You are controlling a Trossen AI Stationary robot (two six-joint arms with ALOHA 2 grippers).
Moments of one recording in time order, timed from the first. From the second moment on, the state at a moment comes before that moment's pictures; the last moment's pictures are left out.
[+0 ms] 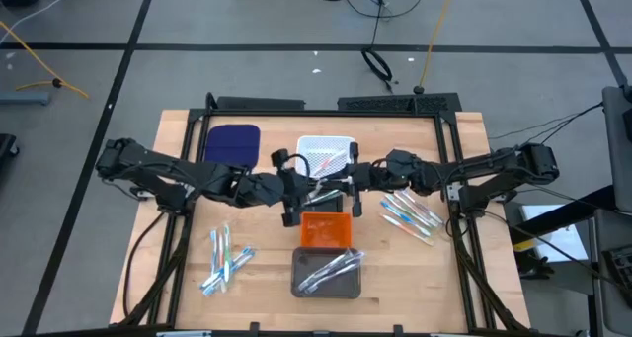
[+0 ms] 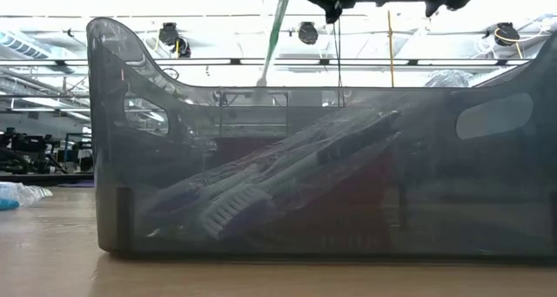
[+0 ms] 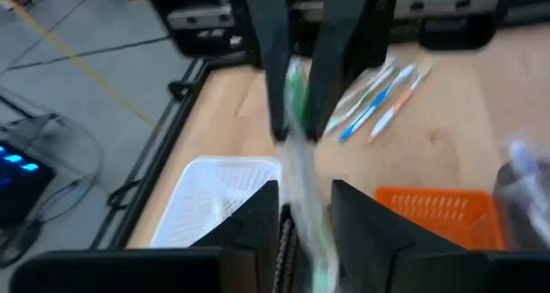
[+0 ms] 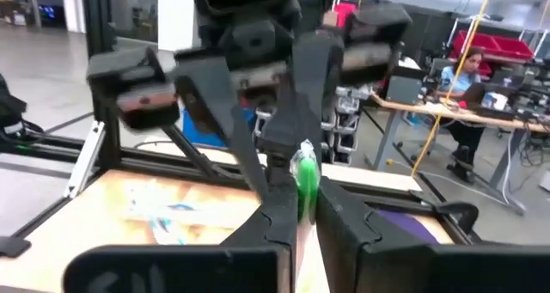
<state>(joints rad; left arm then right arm) -0.22 1.45 1.31 -0.42 -0.50 0.03 0.01 1.38 0.82 0.59 -0.05 -0.14</state>
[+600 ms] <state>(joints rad) -0.24 1.38 1.31 -0.58 -0.68 -0.08 0.01 1.38 0.47 1.08 0.10 -0.01</state>
